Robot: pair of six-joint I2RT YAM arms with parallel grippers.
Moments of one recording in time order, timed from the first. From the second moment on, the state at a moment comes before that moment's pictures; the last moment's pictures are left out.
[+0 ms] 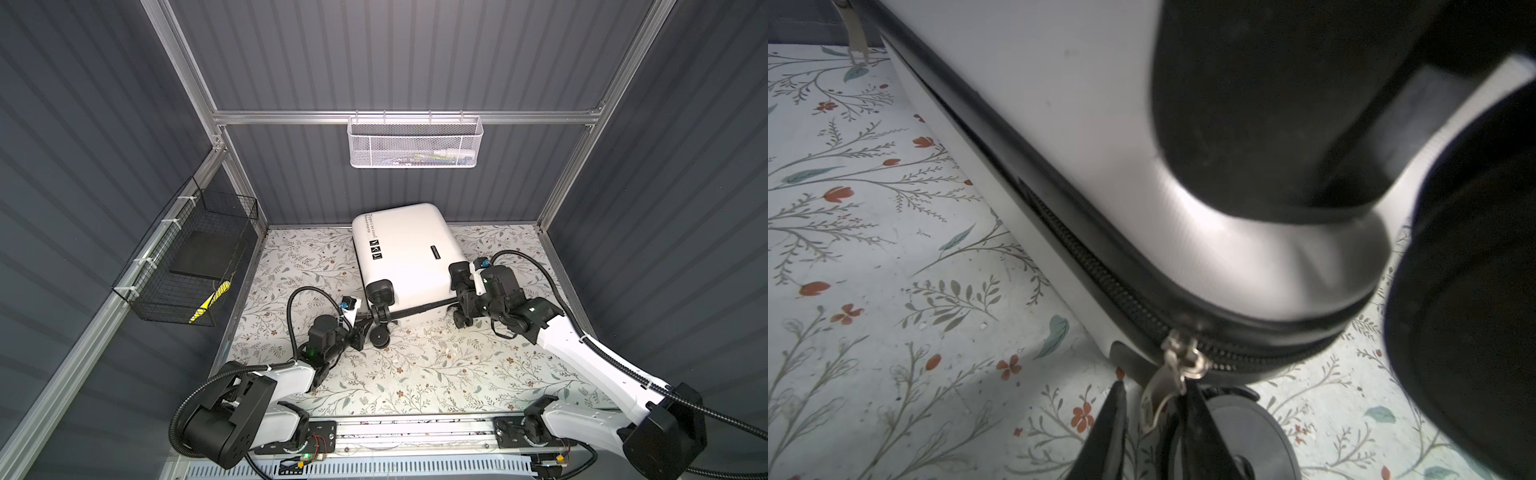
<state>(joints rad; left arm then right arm) -0.46 1.31 0.21 0.72 0.27 -0.15 0.51 1.16 0.90 -0.53 0.10 0.33</state>
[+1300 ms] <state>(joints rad) -0.45 1.15 0.28 0.43 0.33 -0.15 0.48 1.22 1.01 -0.63 0.07 0.32</state>
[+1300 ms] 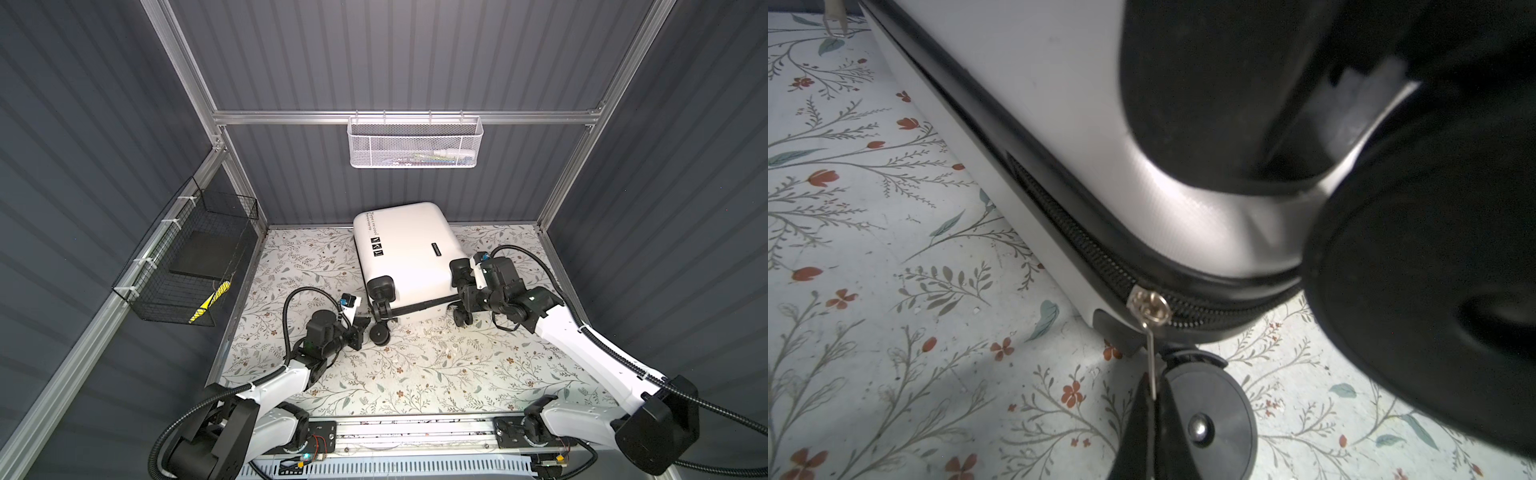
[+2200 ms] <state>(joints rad) -0.51 1.04 0.29 0.31 0.40 -0.19 0.45 1.31 1.10 -0.68 0.02 0.33</state>
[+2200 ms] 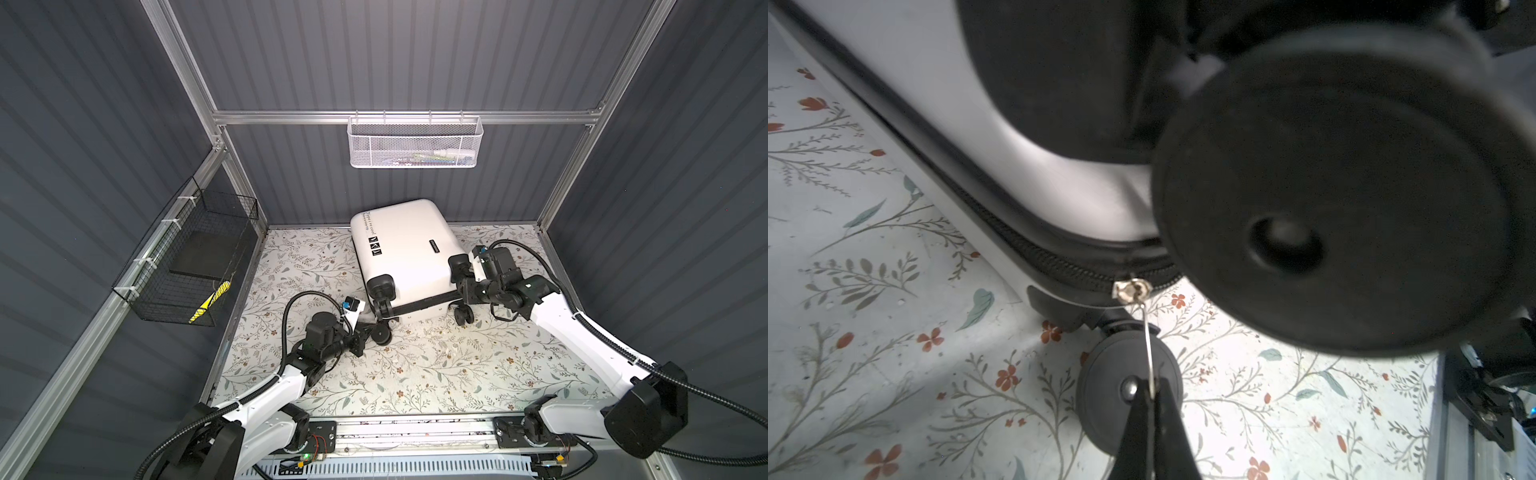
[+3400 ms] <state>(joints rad) -0.92 1.19 0.41 0.35 -0.02 -0.05 0.45 1.25 1.00 -0.62 0.00 0.40</state>
